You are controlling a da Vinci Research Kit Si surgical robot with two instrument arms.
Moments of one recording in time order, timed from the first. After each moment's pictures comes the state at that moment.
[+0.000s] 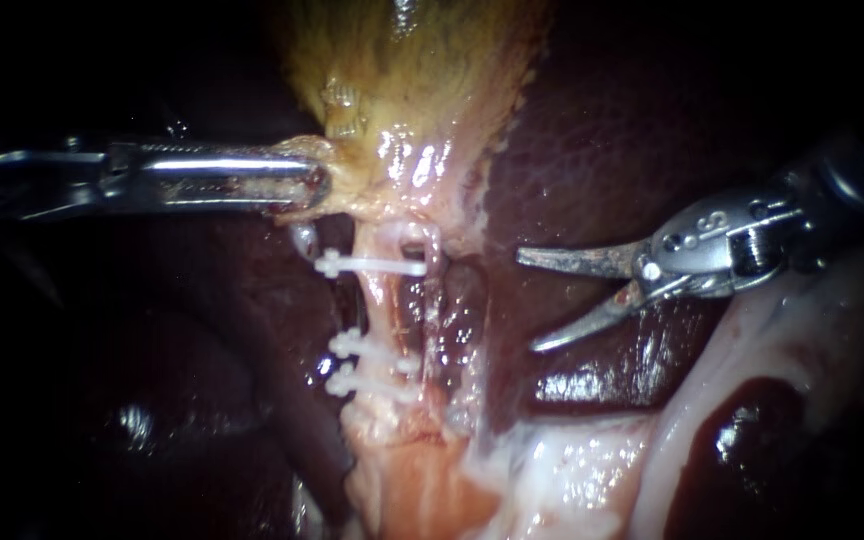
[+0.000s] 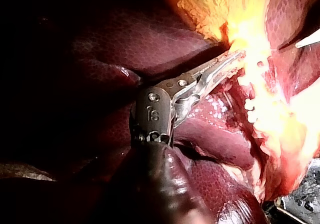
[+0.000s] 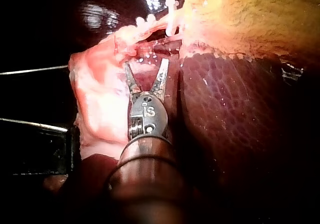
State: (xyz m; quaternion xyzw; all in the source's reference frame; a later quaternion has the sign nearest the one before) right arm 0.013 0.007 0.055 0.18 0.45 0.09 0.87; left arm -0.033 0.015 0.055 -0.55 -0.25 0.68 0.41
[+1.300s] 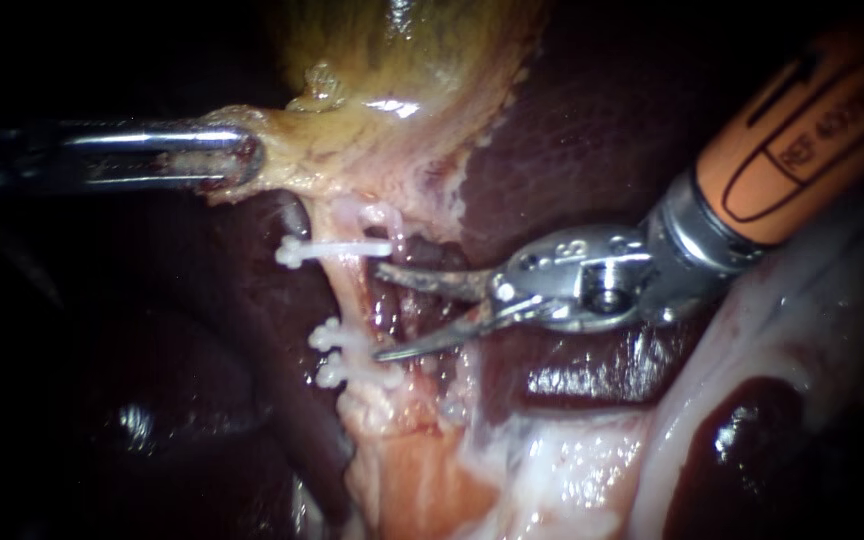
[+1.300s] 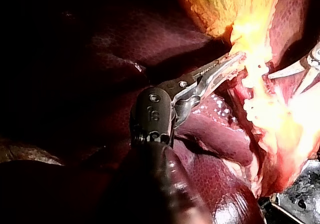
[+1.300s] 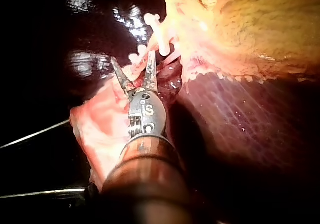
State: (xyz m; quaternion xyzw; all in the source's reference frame) right arm 0.024 0.004 0.058 0.33 0.46 0.13 0.82; left arm -0.029 0.015 0.050 -0.56 -0.25 0.66 0.42
